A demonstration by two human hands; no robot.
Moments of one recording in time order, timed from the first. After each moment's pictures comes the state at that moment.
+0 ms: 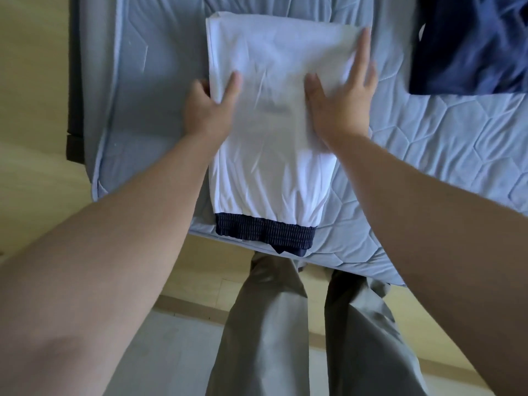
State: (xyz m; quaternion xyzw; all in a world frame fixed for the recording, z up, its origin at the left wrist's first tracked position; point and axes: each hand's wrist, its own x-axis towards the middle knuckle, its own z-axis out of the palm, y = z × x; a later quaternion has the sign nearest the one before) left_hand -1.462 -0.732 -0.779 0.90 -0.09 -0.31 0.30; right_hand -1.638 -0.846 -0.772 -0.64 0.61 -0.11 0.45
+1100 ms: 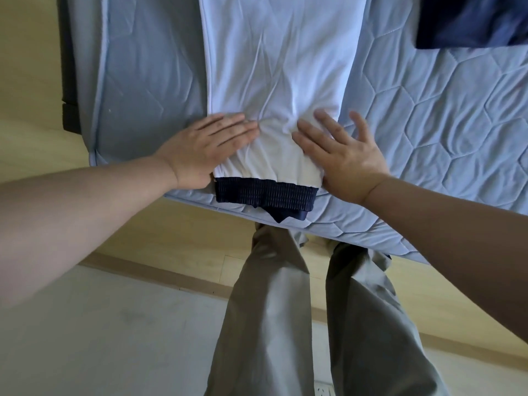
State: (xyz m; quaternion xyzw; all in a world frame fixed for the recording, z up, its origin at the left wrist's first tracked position) left_hand -1.463 -0.620 -0.760 0.52 -0.79 -0.25 -0.20; right_hand -1.754 -0.775 -0.763 -0.95 0.15 0.23 0.12
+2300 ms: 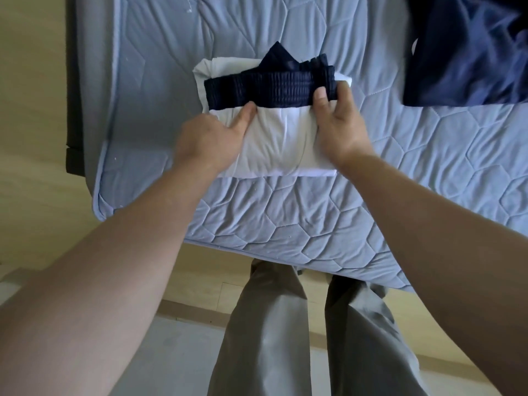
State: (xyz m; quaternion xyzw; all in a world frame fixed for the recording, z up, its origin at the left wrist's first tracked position) left_hand -1.466 -0.730 -0.745 0.90 -0.27 -0.33 -0.01; right_hand -1.646 -0.848 -0.749 -0.60 0.59 -0.01 0.53
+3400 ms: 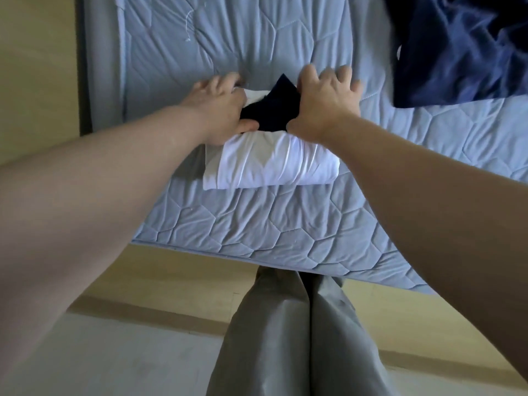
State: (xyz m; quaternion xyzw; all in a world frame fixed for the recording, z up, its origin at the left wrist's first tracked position) left_hand -1.418 -0.792 -0.745 0.68 -0.63 -0.32 -0.19; right_hand -1.605 -0.884 -0.744 -0.84 0.46 0.21 0.21
